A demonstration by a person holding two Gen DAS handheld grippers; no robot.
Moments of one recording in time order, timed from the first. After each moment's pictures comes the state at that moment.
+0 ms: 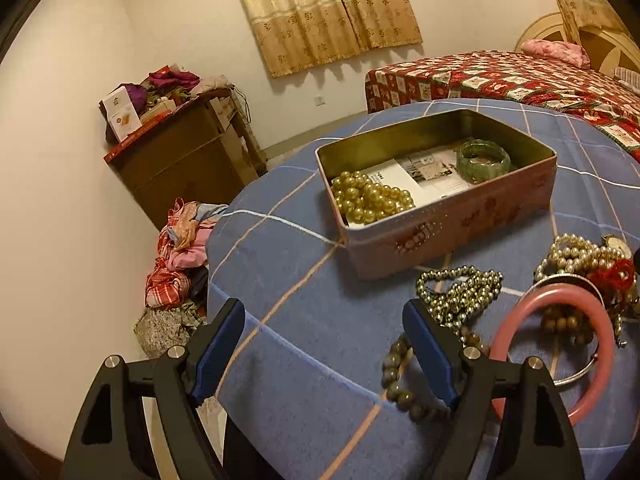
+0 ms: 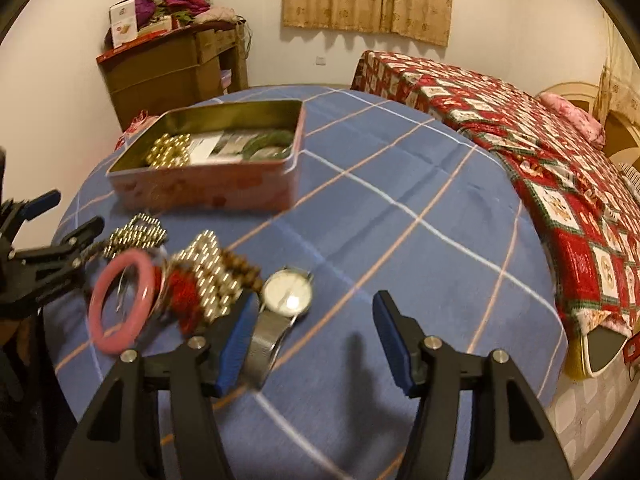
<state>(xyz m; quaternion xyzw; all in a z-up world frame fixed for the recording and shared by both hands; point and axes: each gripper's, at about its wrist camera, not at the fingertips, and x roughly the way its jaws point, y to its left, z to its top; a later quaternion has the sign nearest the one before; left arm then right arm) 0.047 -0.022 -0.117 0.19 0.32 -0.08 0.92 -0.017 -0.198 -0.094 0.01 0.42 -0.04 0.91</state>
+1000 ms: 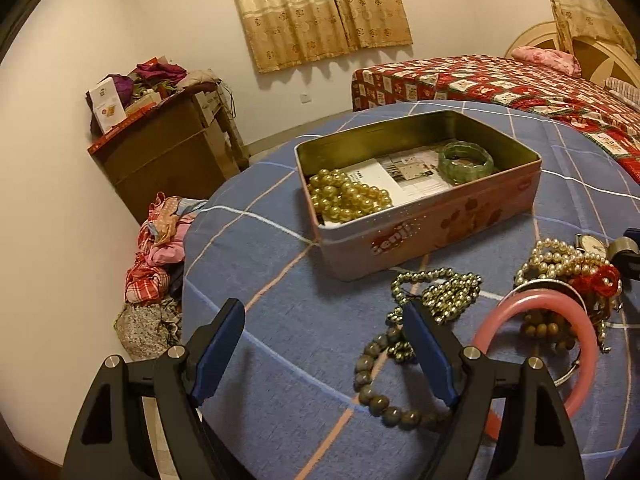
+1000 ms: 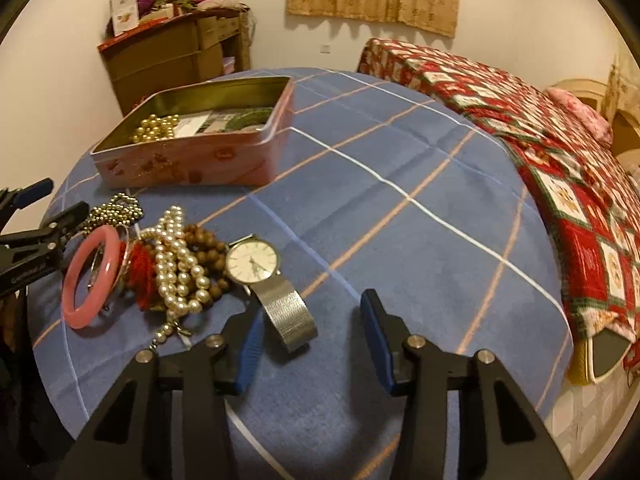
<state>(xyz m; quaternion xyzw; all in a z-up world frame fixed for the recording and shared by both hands) 0.049 -0.025 -0.120 0.17 0.33 -0.11 0.92 -0.012 -0.220 -0.112 0.01 0.44 -0.02 0.90</state>
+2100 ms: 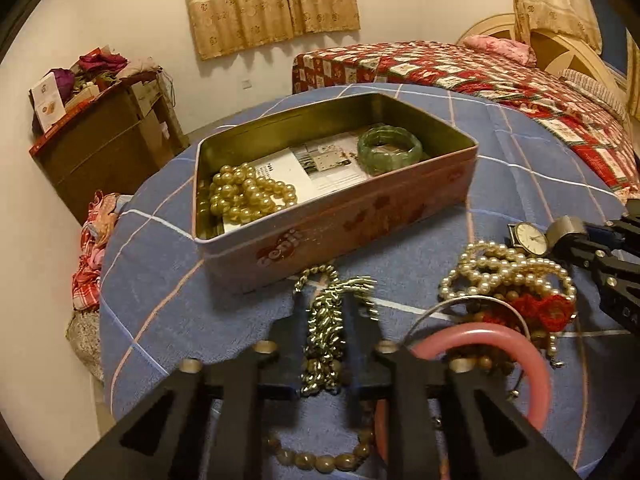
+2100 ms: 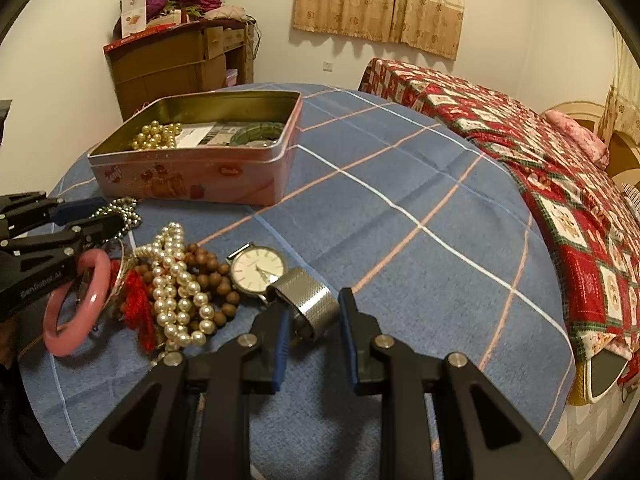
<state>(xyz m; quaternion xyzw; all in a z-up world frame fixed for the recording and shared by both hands) 0.055 -0.061 -0.124 0.15 0.37 -0.22 0.89 -0.003 -0.212 -0.115 -0.01 0.41 -0.03 0.91</state>
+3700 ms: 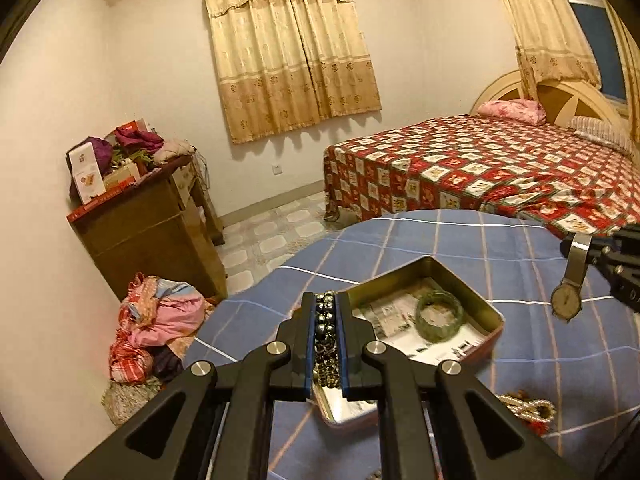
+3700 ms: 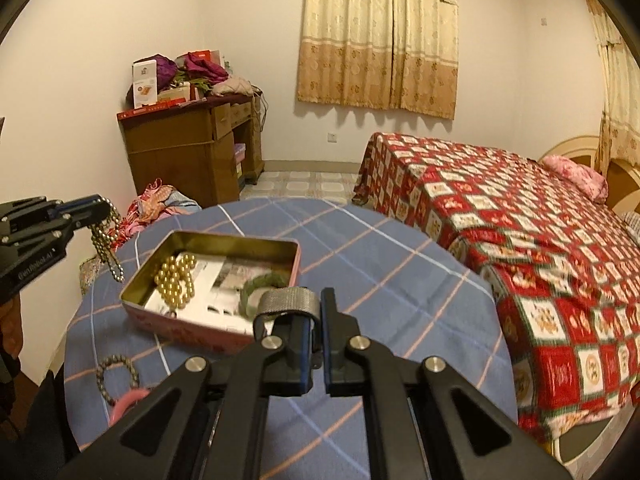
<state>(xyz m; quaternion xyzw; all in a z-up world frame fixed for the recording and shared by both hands) 0.089 -0.041 0.001 0.15 0.23 -0.18 0.94 0.030 -0.225 -0.013 0.00 0.29 -0.01 0.96</state>
